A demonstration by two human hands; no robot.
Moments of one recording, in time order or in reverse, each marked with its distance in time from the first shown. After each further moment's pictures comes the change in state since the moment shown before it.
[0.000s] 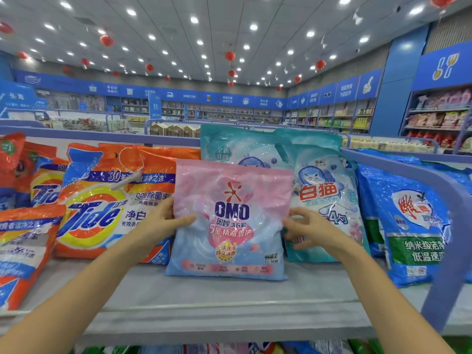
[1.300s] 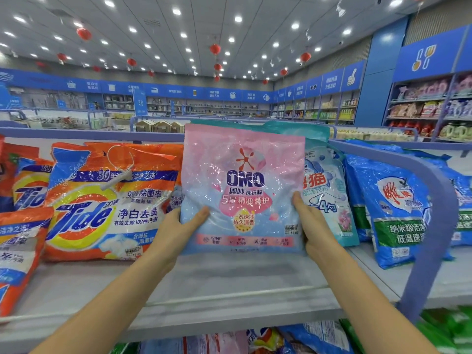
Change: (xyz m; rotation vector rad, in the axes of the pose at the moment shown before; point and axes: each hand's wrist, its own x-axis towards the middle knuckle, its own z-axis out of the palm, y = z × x) left_hand -0.014 -0.001 0.047 -0.102 0.218 -0.032; right_hand -0.015 -0.007 0.034 0.598 0.404 0.027
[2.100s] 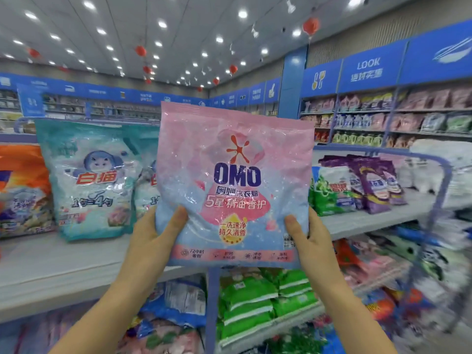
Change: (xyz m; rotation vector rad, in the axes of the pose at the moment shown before) left_hand -0.185 0.075 0.231 -0.181 -0.118 0.287; right_hand -0.188 -0.073 -0.267 -0.269 0.151 -0.523
